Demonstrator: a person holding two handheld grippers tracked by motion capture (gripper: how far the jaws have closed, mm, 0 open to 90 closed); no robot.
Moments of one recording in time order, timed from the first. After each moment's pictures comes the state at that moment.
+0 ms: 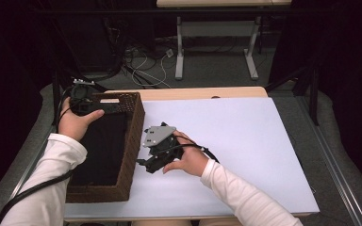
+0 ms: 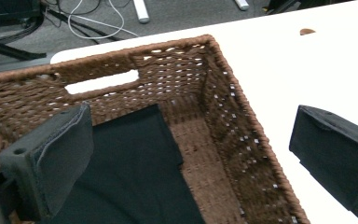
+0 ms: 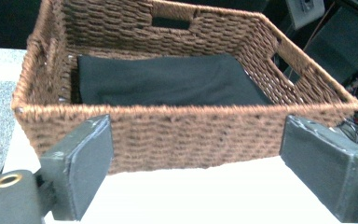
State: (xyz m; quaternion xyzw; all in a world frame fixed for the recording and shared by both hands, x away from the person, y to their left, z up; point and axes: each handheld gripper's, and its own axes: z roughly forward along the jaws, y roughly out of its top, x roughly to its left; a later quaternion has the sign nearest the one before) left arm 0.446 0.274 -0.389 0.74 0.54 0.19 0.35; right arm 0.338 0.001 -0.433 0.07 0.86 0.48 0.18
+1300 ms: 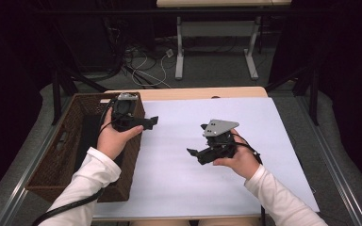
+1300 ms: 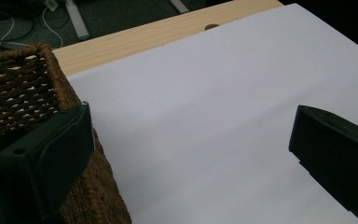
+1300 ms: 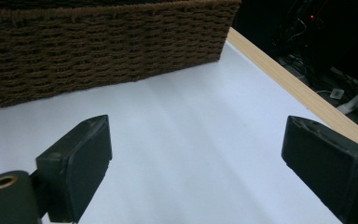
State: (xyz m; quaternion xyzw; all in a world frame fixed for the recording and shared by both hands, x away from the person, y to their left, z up) left arm 0.404 0.159 -0.404 0.78 0.45 0.17 0.40; right arm 0.349 -0.138 -0.445 0.21 0.84 0.46 0.21
